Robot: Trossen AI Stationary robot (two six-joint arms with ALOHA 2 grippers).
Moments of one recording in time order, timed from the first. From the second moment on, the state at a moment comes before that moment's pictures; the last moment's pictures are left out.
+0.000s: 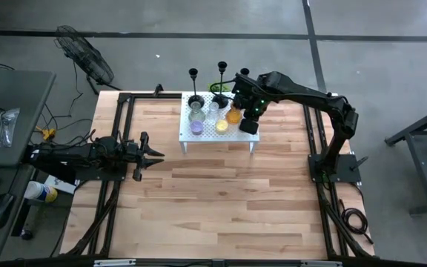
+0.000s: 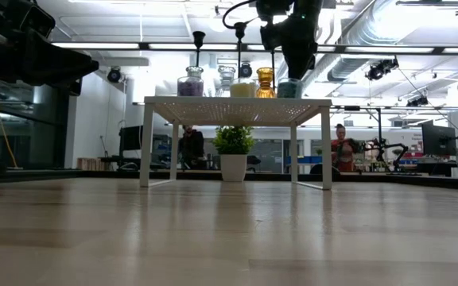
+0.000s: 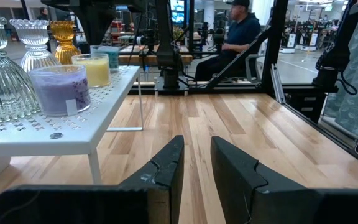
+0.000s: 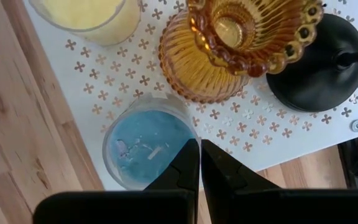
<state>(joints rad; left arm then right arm) -0.04 0.01 0.01 0.00 0.01 0.00 -0.40 1.78 1.79 -1.33 -0.01 -0.07</state>
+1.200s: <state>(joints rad) -0.04 0.01 0.01 0.00 0.01 0.00 -0.36 1.69 1.79 -1.33 0.00 0.00</state>
